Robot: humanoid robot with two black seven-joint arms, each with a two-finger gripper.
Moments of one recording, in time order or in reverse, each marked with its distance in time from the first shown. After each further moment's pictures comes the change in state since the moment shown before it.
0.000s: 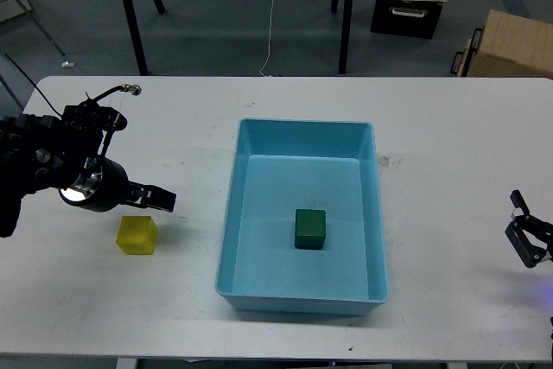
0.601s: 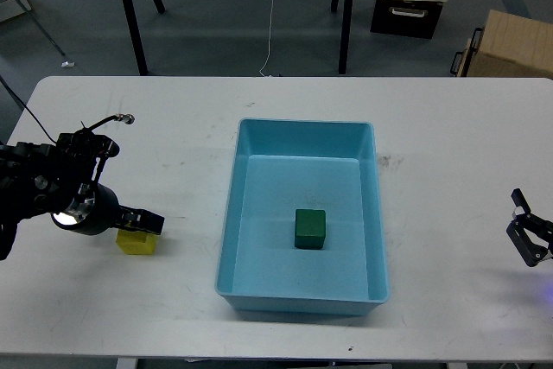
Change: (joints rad) left arm 0.102 0.024 -0.026 0.026 0.049 0.000 -0.001; right arm 0.000 -0.009 0.001 0.004 0.000 0.000 -0.001
